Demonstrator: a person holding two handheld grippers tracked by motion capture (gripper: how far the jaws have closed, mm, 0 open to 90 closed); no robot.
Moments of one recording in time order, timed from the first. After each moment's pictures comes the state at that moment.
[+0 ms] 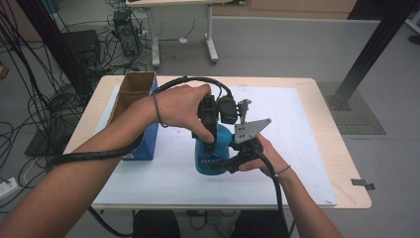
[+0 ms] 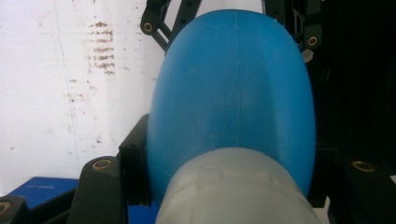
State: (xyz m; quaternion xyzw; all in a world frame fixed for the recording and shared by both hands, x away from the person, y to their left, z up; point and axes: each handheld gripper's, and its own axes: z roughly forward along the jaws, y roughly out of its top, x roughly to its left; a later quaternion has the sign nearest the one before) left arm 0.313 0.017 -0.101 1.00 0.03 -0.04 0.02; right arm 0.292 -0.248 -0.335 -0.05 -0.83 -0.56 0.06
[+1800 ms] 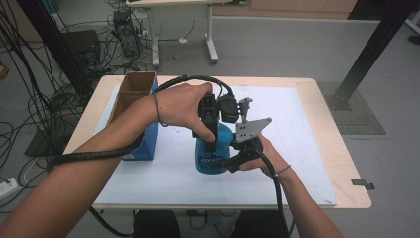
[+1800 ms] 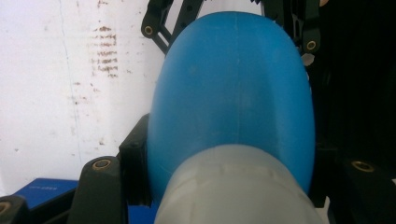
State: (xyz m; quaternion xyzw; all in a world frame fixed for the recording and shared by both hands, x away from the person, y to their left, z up) left arm 0.312 0.018 -0.097 1.00 0.03 -0.04 0.02; right arm 0.292 -0.250 -0.335 -0.05 -0.82 -0.56 0.06
